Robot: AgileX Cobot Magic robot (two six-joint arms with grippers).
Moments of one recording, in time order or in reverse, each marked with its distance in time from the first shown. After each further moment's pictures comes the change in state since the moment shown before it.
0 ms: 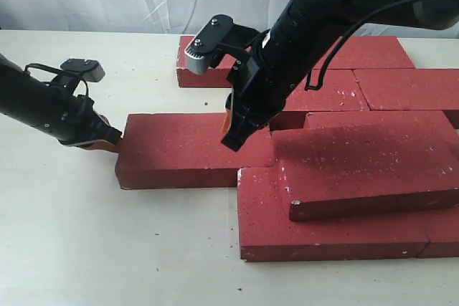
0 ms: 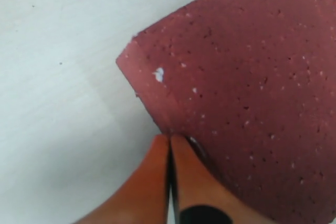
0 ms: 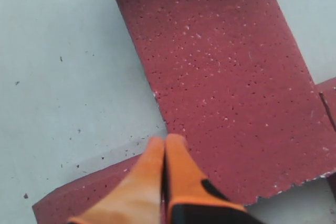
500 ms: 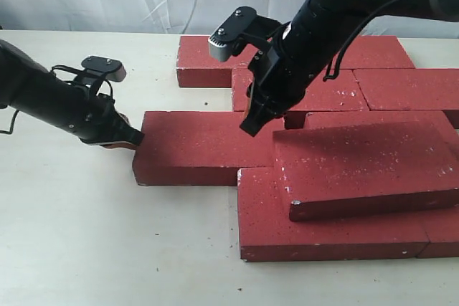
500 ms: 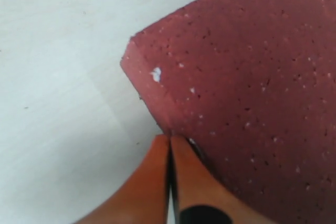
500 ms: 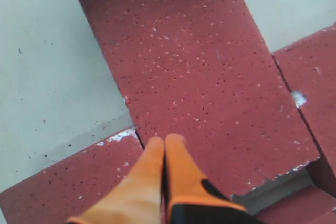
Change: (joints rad) left arm -0.111 0.000 0.000 -0.051 -0.110 0.000; right arm -0.082 0.000 0.000 -0.030 0.000 0.034
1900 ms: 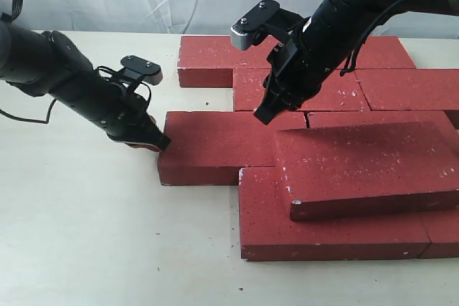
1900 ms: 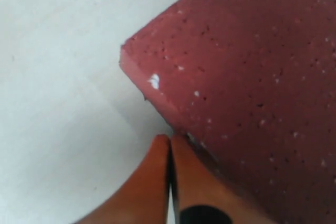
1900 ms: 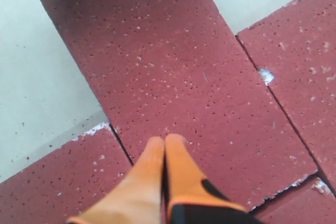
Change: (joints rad) left arm -0.114 0.064 -0.126 0.277 -0.009 -0.251; right arm -0.064 -0.002 0.014 0.015 -0.015 0.011
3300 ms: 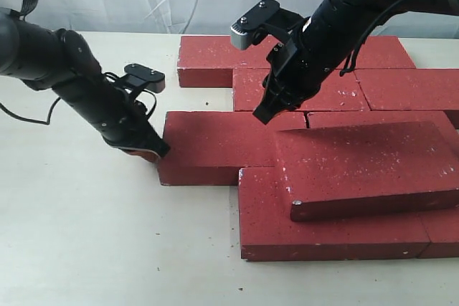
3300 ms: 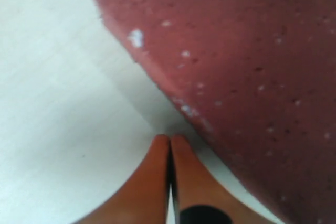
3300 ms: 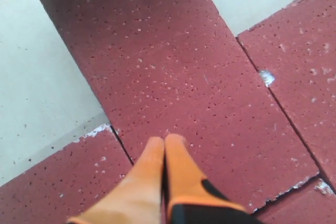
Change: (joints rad) left arm -0.030 0.006 -0.030 0.199 0.074 -0.218; right arm 0.000 0.000 0.000 0.008 -0.002 0.000
